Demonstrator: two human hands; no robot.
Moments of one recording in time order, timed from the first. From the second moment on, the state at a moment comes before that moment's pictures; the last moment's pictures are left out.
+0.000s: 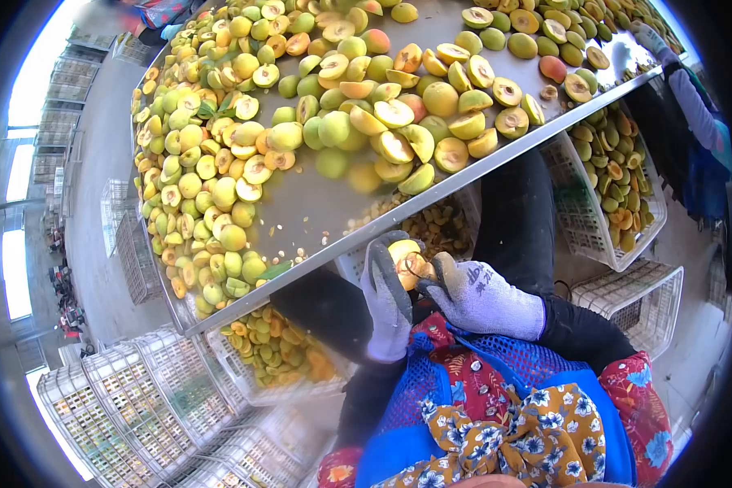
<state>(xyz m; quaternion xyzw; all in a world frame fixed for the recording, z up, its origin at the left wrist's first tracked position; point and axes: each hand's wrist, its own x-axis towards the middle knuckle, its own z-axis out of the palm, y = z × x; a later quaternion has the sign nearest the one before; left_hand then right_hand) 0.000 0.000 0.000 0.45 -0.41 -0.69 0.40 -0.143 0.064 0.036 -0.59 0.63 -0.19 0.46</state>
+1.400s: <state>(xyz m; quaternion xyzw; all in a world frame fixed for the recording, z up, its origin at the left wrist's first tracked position) -0.016 0.024 0.000 0.50 -0.63 -0.44 0.41 -0.153 0.073 0.022 -0.50 0.54 -0.36 0.58</state>
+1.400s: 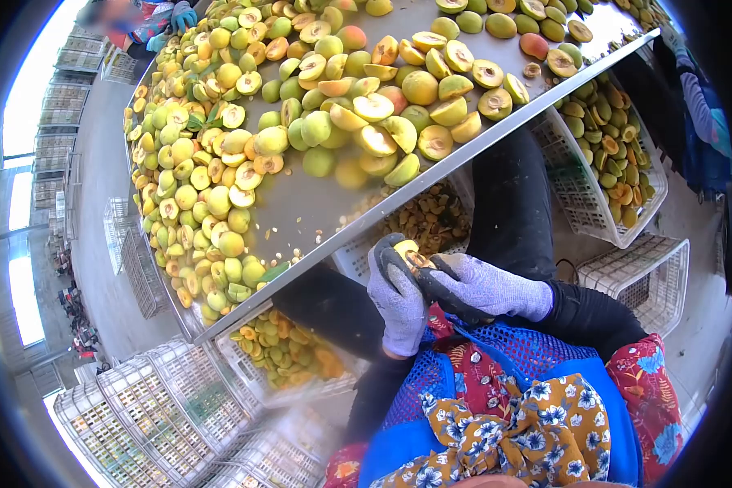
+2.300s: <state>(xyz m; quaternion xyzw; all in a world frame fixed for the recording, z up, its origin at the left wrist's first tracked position) -0.020 0.028 -0.004 0.50 -0.54 -0.54 0.41 -0.141 0.099 0.024 -0.60 0.64 -0.29 0.38</state>
